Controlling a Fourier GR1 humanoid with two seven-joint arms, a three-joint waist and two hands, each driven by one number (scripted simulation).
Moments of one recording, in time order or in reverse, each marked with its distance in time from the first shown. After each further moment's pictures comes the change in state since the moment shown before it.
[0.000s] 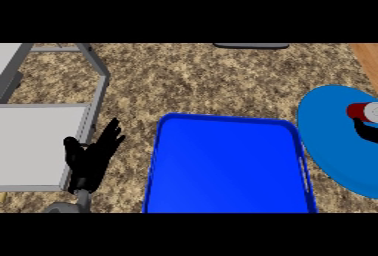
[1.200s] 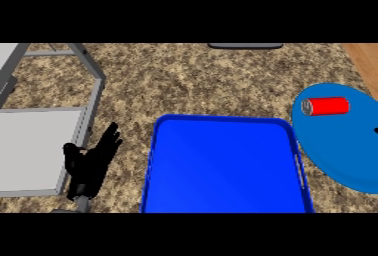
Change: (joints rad) left arm 0.047 -0.024 0.009 -0.038 -0.037 0.007 0.009; right arm -0.182 -0.035 -0.383 0.597 -0.405 0.599 -0.667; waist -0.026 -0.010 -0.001
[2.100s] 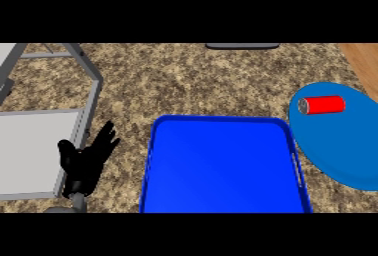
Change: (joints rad) left arm -0.013 -0.008 0.057 0.023 -0.013 -0.038 0.009; right arm 0.490 -0.031 0.011 -0.275 -0.029 0.309 -0.130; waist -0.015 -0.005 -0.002
